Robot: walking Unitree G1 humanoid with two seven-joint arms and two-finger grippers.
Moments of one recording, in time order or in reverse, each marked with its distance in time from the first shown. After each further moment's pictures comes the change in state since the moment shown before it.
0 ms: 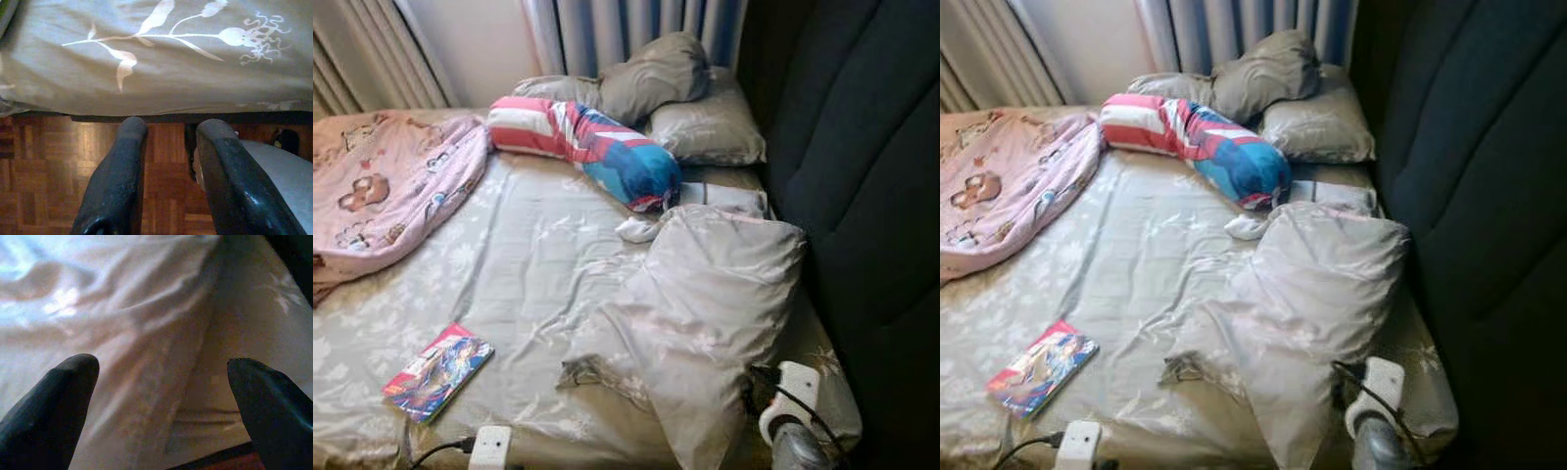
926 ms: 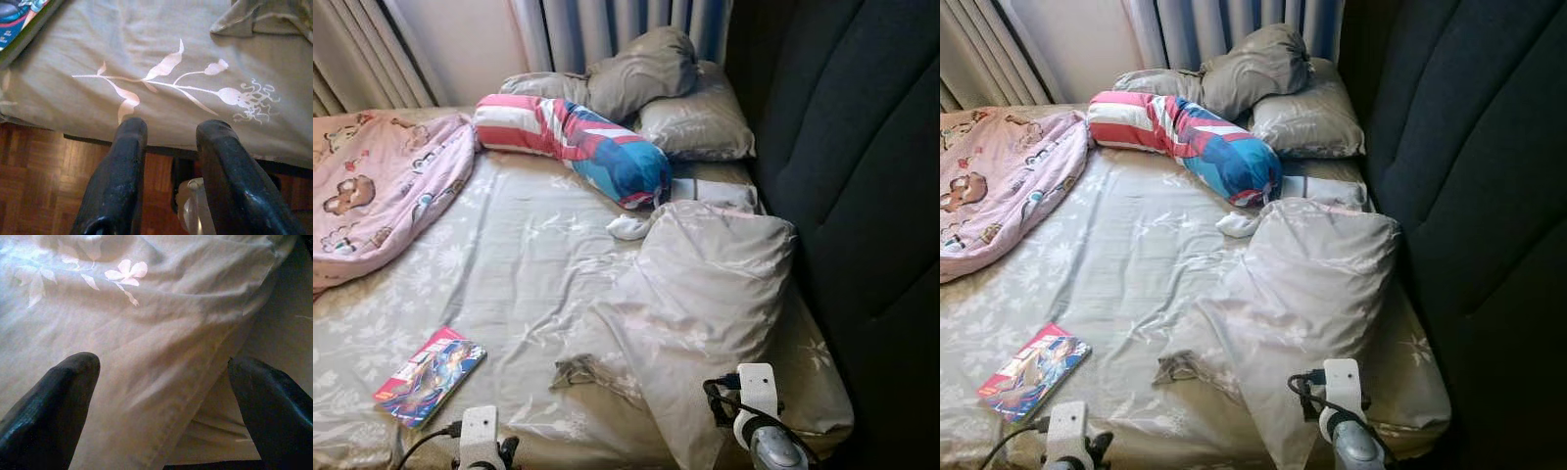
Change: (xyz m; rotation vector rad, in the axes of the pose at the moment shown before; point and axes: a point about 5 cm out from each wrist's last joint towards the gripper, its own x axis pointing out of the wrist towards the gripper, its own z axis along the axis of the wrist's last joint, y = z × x) left arm 0.005 0.007 0.025 -0.182 -0.092 0.062; right arm -0.004 0.026 -0.011 -0.260 -0.008 0.141
